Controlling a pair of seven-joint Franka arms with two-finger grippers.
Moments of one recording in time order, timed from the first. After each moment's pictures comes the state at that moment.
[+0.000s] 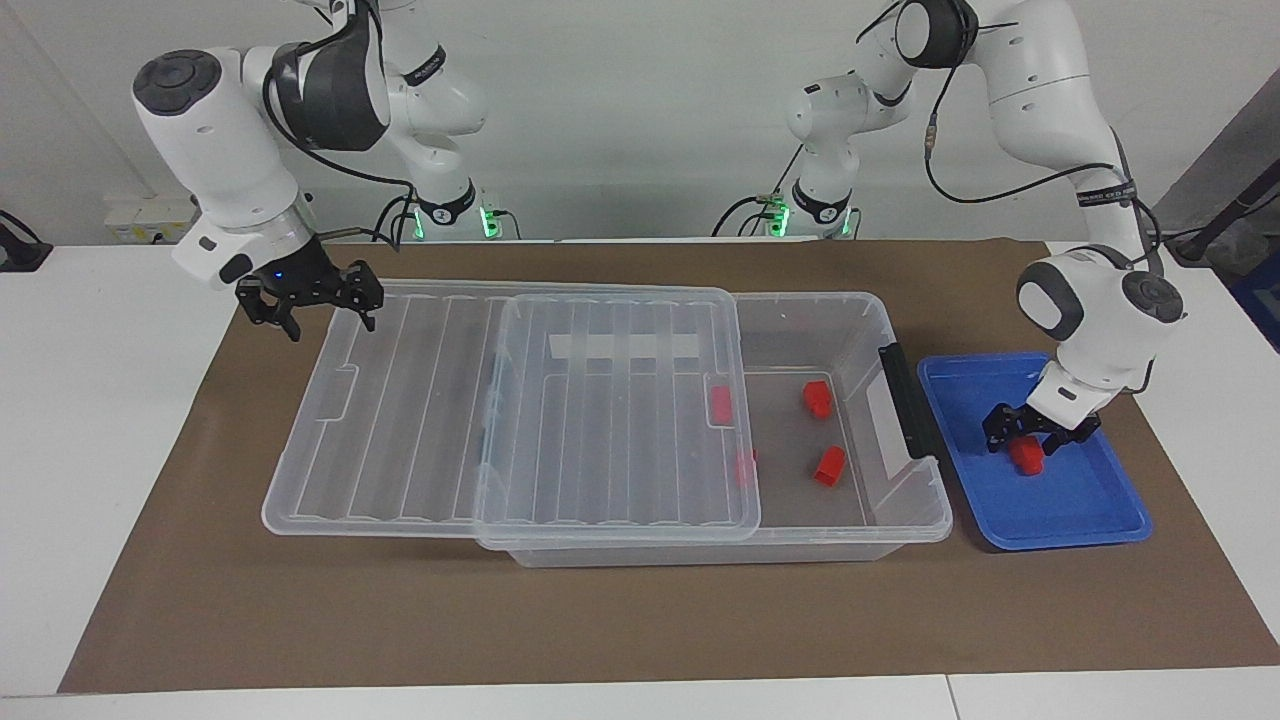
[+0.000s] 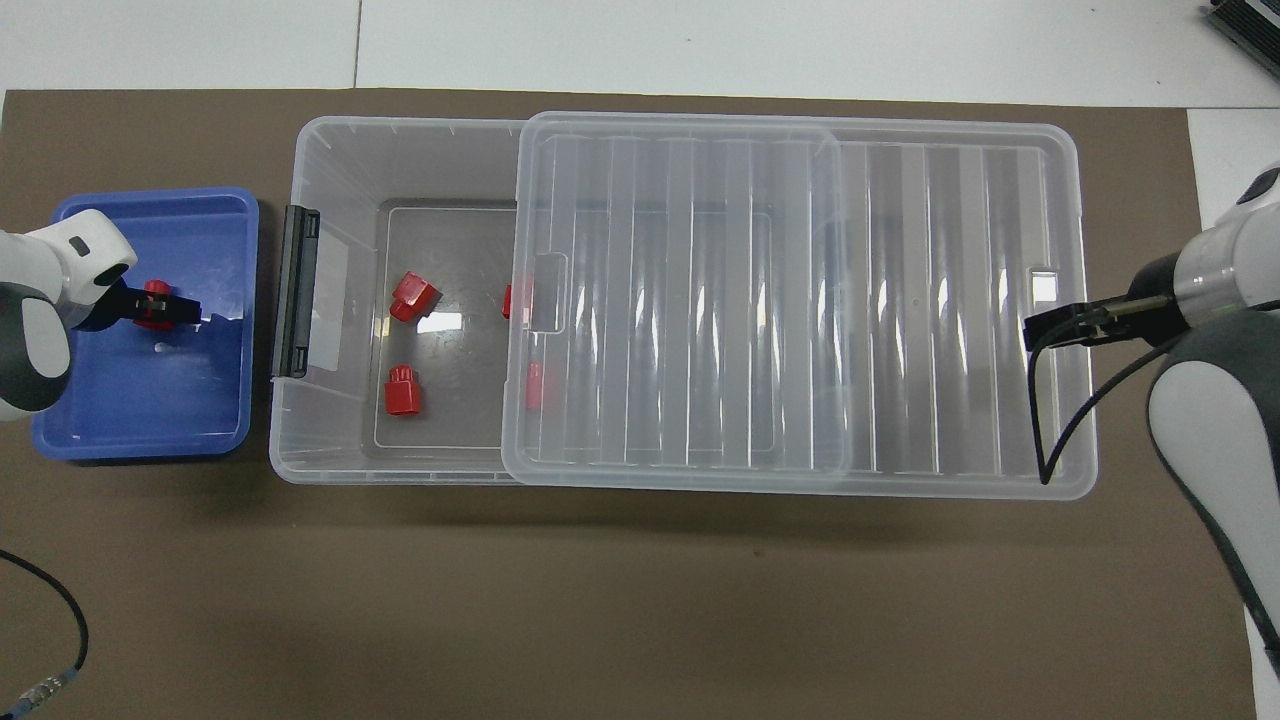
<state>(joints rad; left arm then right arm) 0.20 0.41 0.00 -1.87 -0.01 2.38 0.37 -0.09 -0.01 0.10 -1.81 0.00 1.81 -0.04</state>
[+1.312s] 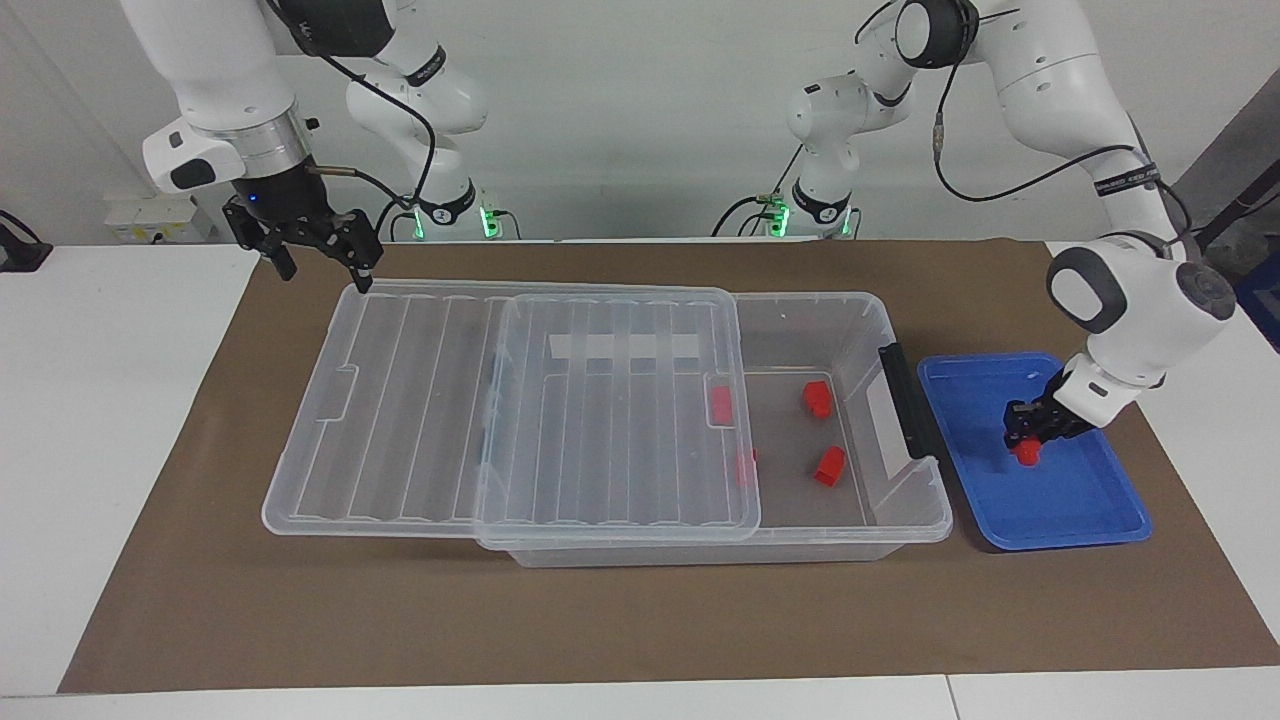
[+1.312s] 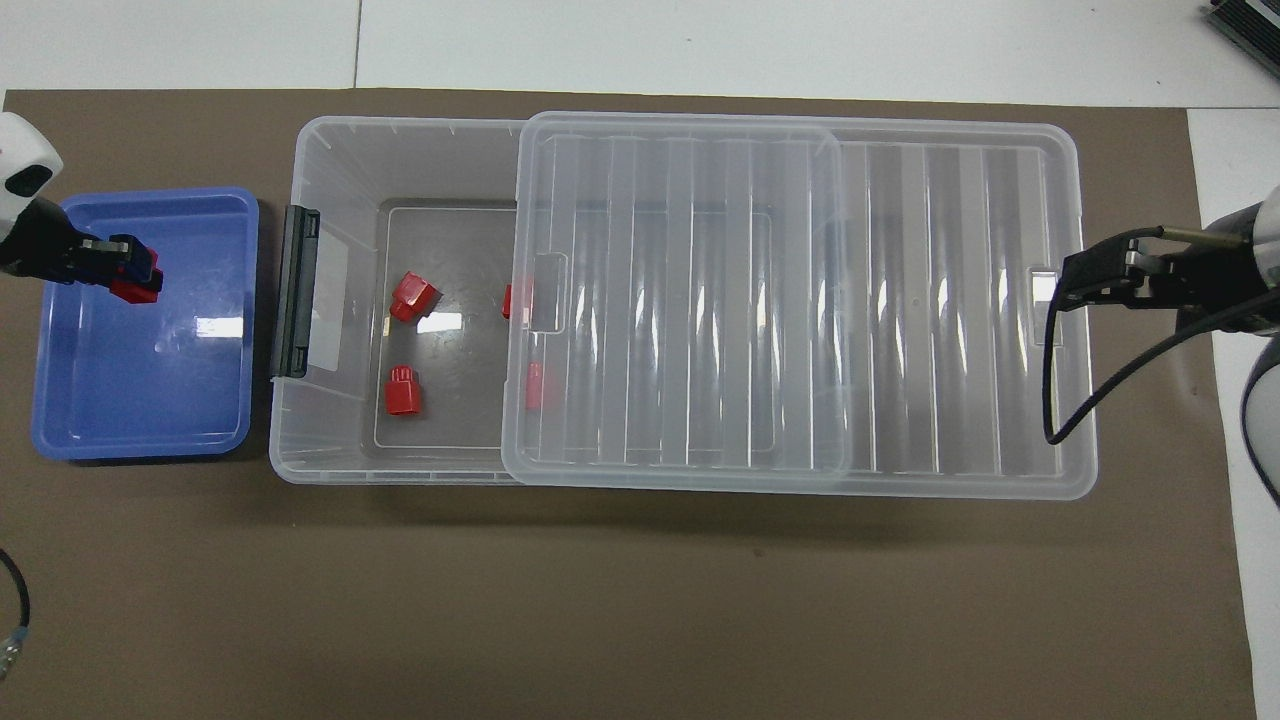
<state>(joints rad) 0.15 0.38 -0.02 -1.46 -0.10 1.74 0.15 -0.04 0.01 0.10 -1.55 -0.03 1.58 0.29</state>
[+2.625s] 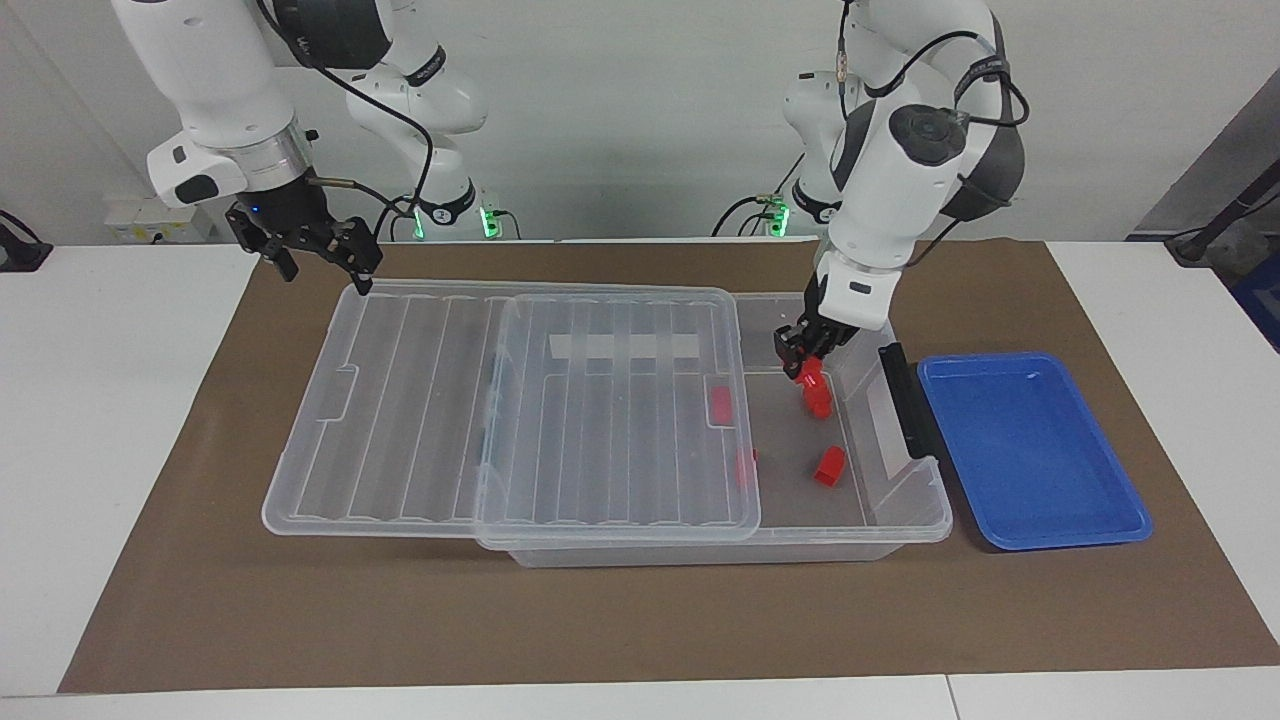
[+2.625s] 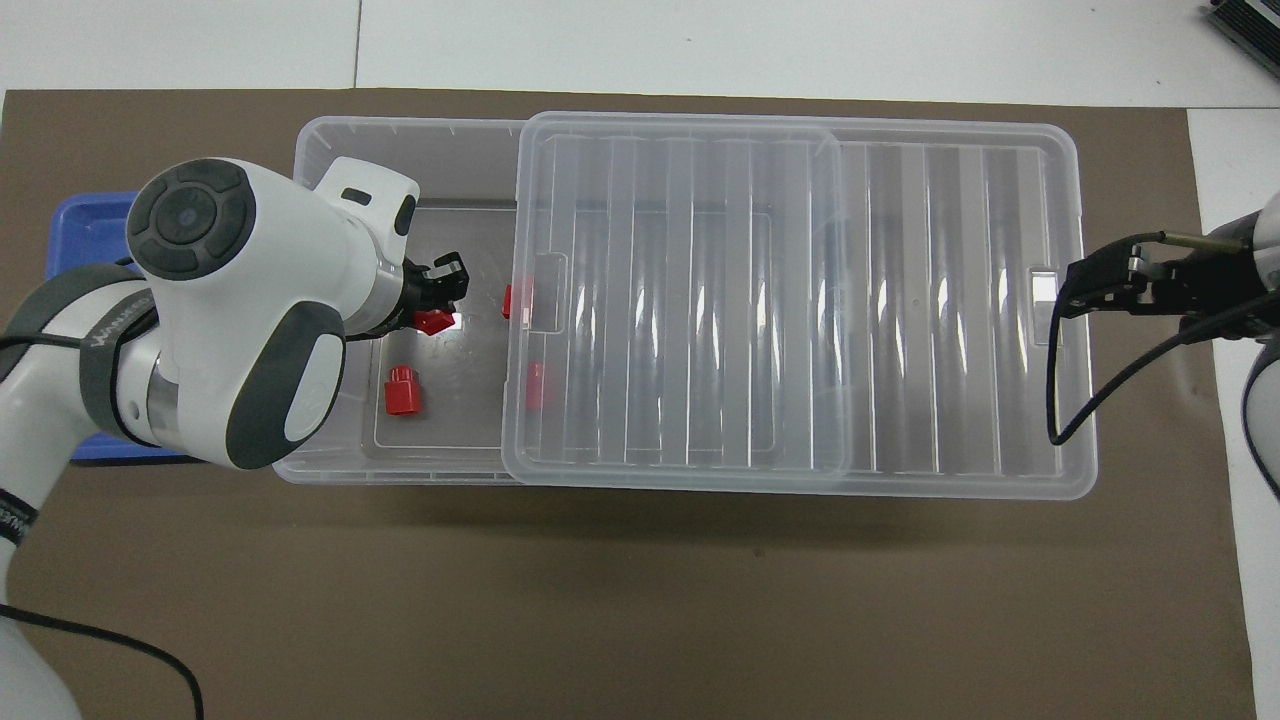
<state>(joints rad) -0.24 0.15 -0.13 -1.84 -0.04 2.11 -0.70 -0.05 0.01 0.10 -1.56 -0.03 1.58 0.29</state>
